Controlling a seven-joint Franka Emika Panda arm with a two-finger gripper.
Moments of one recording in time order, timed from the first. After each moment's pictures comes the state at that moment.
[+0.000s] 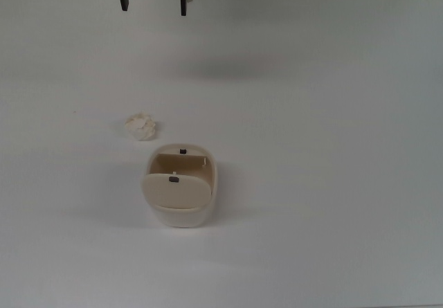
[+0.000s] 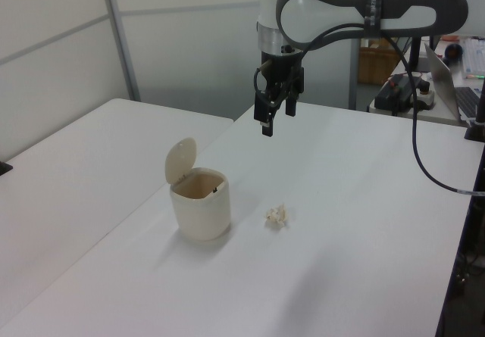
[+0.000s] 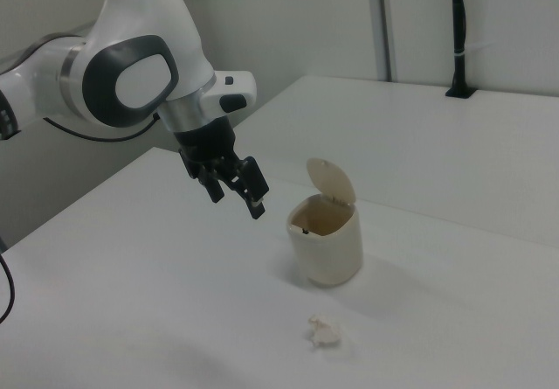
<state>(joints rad) 0.01 -0.04 -0.02 -1.67 -0.04 1.73 0.06</state>
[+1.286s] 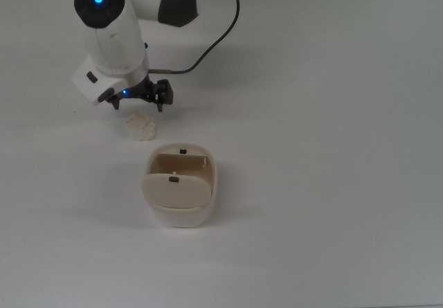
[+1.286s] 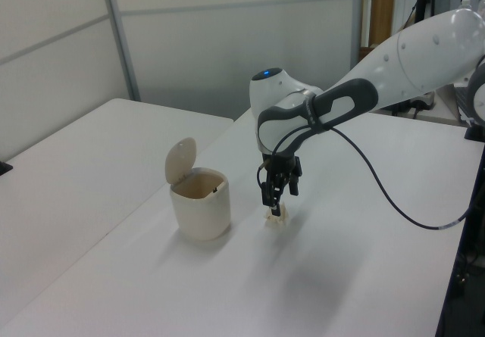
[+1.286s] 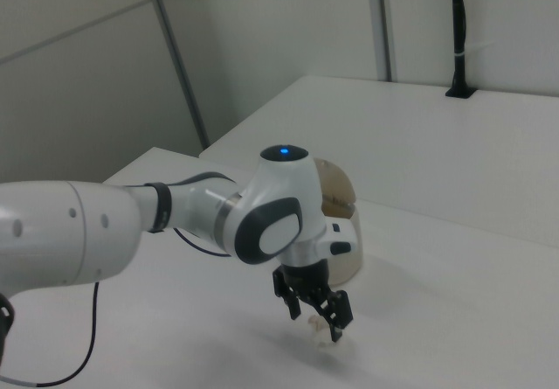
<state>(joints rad) -0.08 0.32 -0.05 -1.85 -0.02 2.09 -0.07</state>
